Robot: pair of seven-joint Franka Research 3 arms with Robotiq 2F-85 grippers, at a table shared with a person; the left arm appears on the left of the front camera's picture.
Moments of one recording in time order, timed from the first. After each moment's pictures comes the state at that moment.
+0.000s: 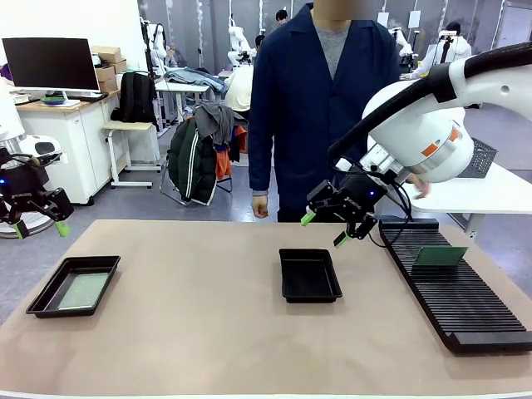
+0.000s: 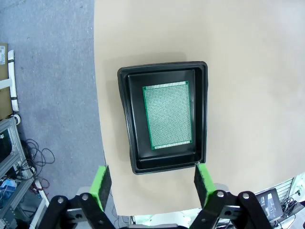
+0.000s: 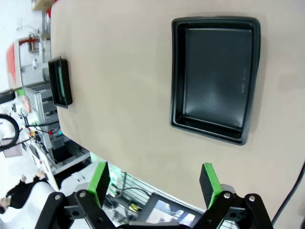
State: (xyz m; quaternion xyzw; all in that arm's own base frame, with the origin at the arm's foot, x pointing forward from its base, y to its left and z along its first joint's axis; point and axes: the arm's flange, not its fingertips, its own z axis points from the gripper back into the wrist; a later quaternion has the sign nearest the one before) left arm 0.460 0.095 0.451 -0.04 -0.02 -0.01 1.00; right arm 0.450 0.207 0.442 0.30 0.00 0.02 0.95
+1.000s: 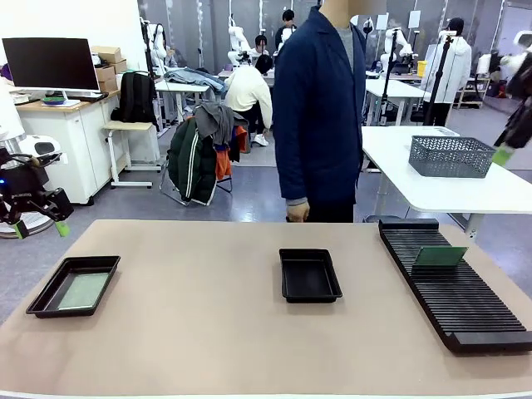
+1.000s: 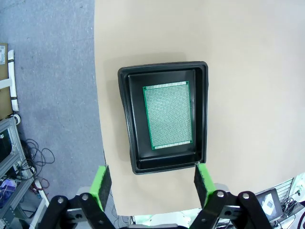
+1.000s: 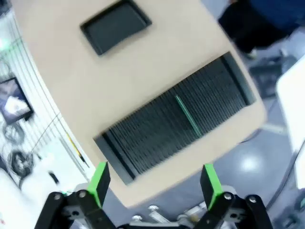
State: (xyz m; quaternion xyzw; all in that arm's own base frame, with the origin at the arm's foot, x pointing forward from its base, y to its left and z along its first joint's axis) left arm 0.460 0.095 0.451 -0.04 -0.02 -0.01 1.00; right arm 0.412 -0.048 0.657 0.03 -0.14 0.50 0.86
